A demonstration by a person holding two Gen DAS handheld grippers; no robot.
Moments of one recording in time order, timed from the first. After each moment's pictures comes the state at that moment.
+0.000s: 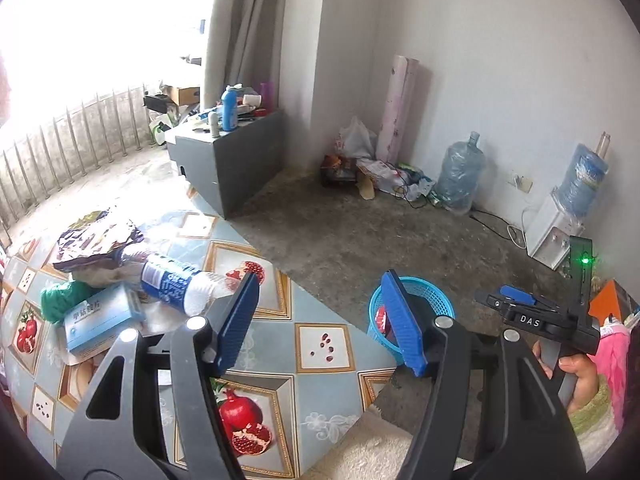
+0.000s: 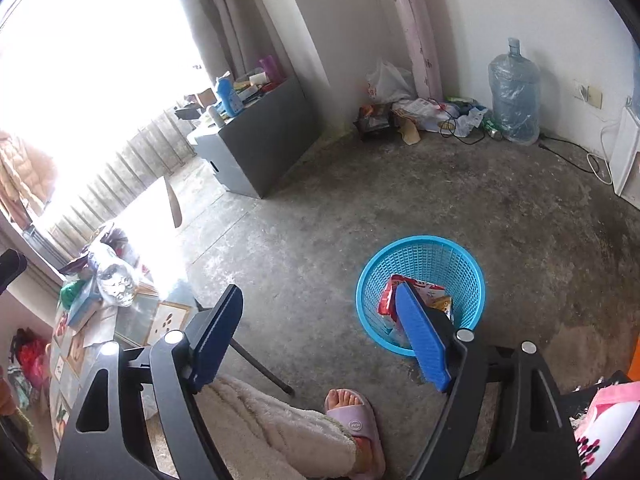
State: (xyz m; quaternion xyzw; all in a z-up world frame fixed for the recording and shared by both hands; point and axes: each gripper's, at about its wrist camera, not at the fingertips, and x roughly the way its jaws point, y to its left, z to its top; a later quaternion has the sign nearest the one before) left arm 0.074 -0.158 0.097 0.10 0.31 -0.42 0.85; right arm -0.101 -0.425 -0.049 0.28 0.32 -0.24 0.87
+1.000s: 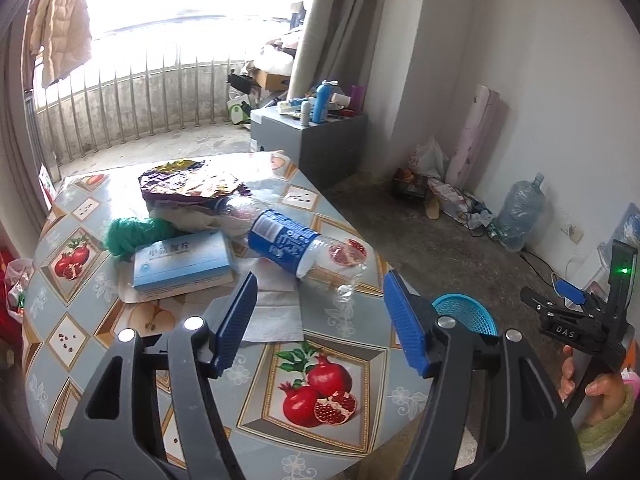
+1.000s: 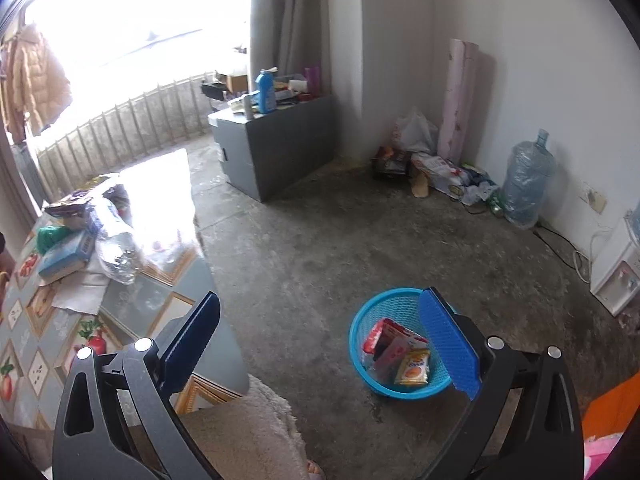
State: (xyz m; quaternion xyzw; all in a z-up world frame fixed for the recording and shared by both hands) left arm 0.101 -0.061 0.075 0.03 0.33 -0.29 0.90; right arm -0.043 -0.358 -0.014 0.12 0.33 -0.23 0.91
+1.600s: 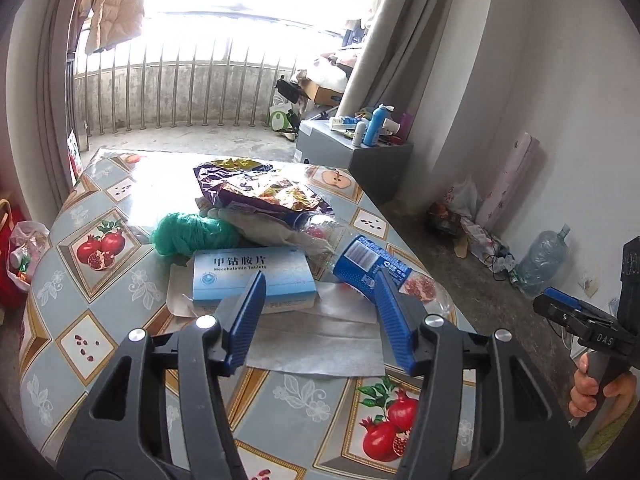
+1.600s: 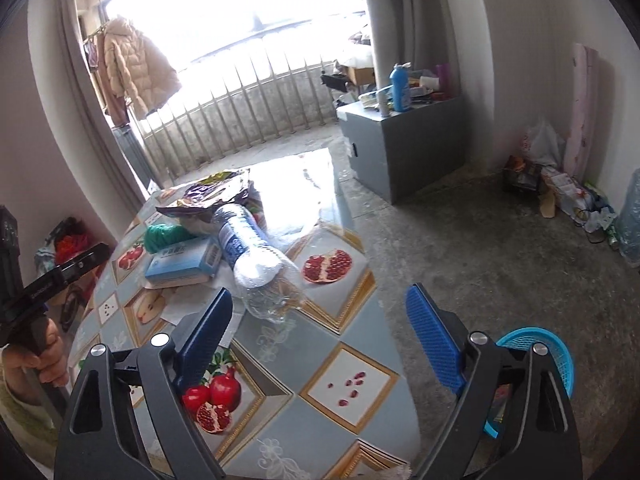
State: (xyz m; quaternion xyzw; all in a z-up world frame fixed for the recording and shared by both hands) left arm 0.180 0.007 0.052 -0.04 0.32 -0.24 0.91; right arm 0.061 -0.293 0.007 0.15 0.34 -0.01 0.93
